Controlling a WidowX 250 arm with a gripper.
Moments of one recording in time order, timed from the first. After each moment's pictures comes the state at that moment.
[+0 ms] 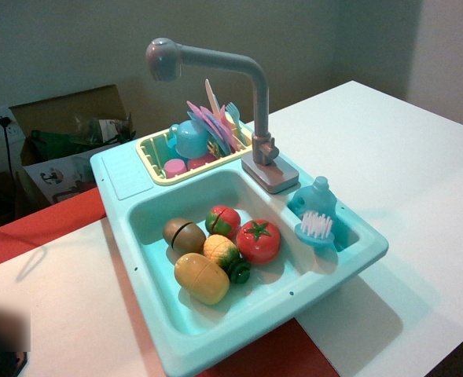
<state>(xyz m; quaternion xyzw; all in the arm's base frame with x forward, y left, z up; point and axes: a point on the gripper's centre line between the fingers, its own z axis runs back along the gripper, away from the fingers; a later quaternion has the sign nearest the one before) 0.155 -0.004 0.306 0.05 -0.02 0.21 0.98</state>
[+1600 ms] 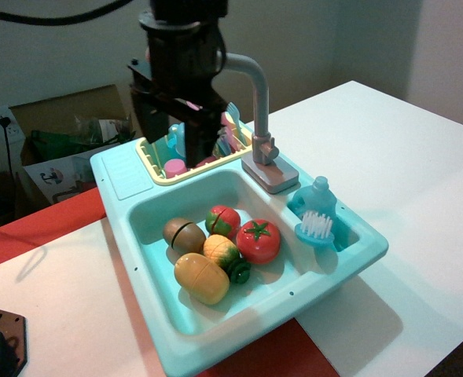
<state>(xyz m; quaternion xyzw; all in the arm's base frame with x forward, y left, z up) 0.329 -0.052 0.234 0.07 0.05 0.20 0.98</state>
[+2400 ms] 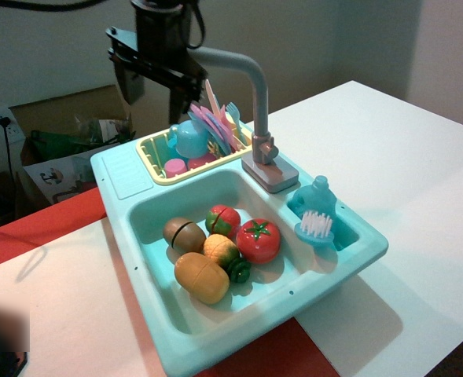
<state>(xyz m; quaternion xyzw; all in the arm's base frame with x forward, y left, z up) 0.330 0.026 0.245 0.18 0.03 0.32 0.93</state>
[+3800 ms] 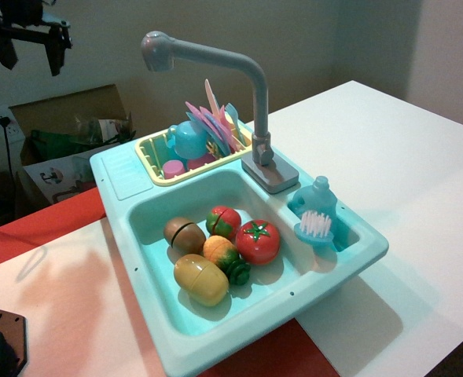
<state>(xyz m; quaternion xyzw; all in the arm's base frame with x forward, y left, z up) 0.224 0.170 0.273 0.12 0.01 0.50 0.86</state>
